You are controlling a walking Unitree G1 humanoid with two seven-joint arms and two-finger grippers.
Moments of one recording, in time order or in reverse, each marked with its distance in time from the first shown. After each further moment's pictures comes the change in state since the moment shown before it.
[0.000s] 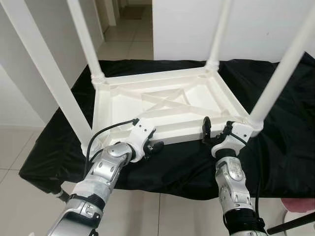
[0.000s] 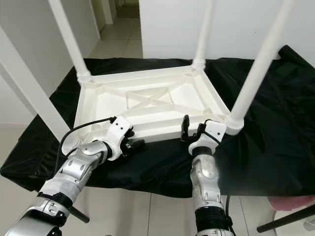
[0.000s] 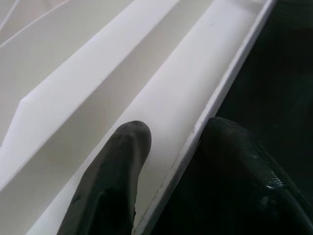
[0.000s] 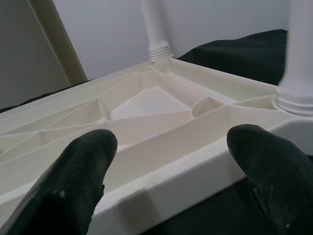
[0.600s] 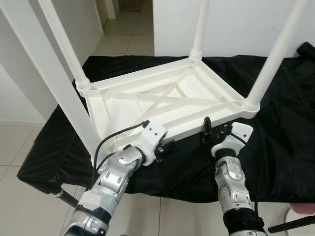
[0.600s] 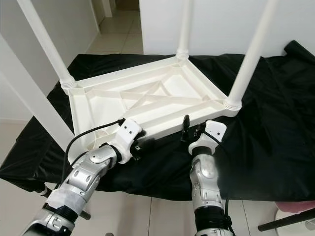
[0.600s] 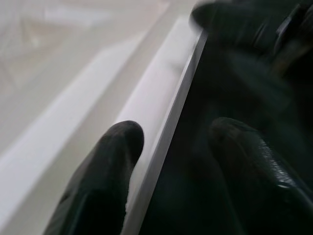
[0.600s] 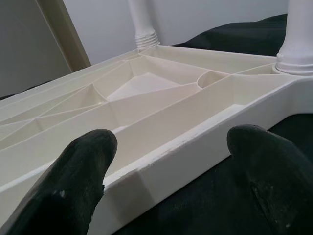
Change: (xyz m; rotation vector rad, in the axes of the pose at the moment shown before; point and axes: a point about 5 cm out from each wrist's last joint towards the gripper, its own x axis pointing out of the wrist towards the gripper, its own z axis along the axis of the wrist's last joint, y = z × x) left arm -0.005 -0.043 0.032 0.070 -0.247 -0.093; right arm 0.000 0.004 -0.002 0.001 0.008 -0.001
